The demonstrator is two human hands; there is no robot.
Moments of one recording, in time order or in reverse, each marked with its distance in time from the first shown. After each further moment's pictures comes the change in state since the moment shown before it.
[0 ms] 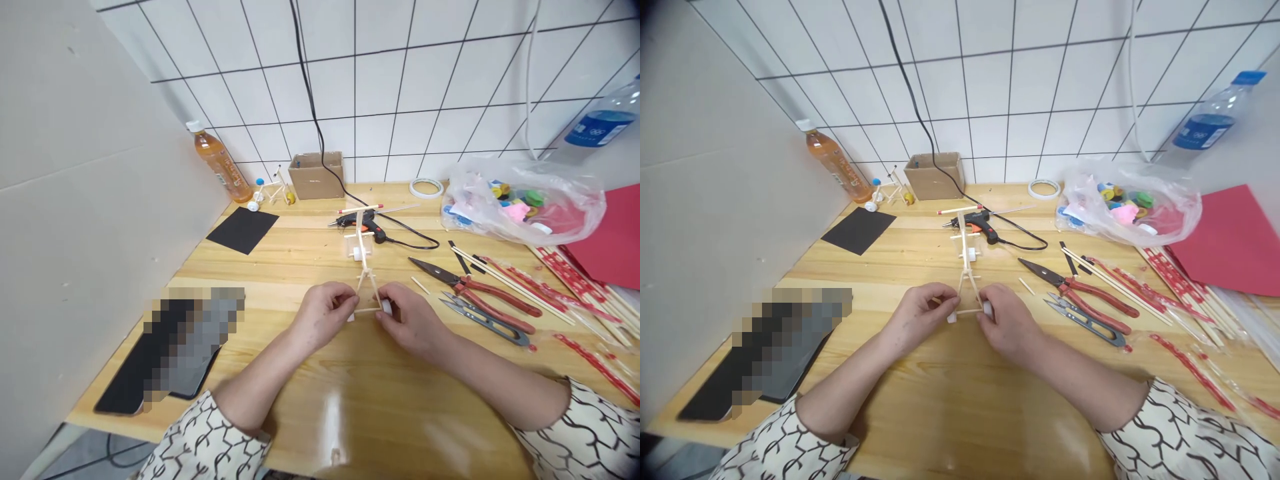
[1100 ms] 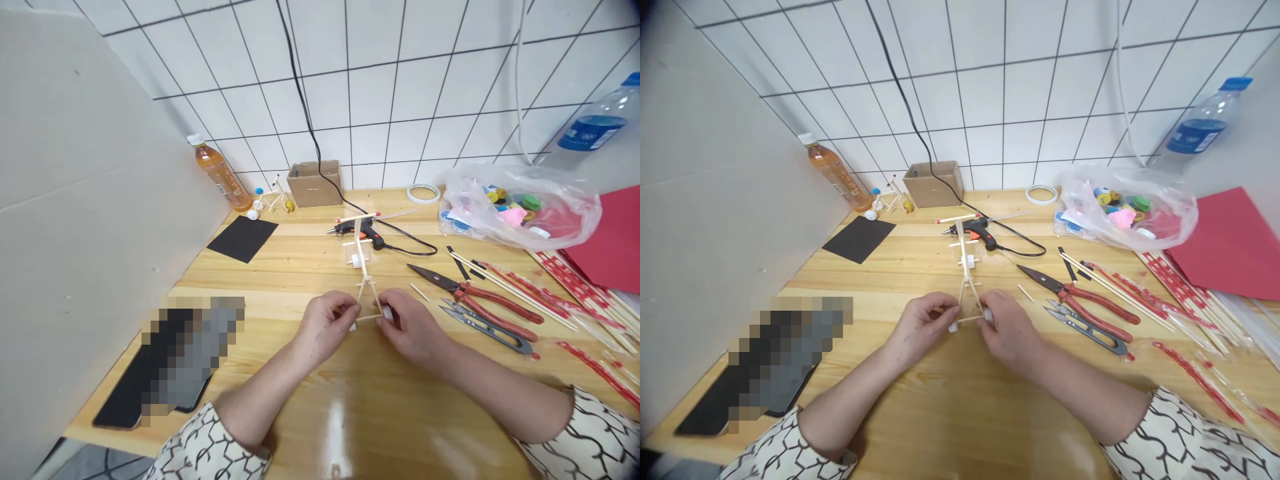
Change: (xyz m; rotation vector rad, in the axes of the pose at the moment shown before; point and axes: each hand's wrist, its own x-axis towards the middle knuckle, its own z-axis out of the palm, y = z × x) left_hand -0.002 0.000 0.009 -0.093 0.060 -0.016; right_hand 0.000 0.004 0.002 -0.008 0.040 -0.035
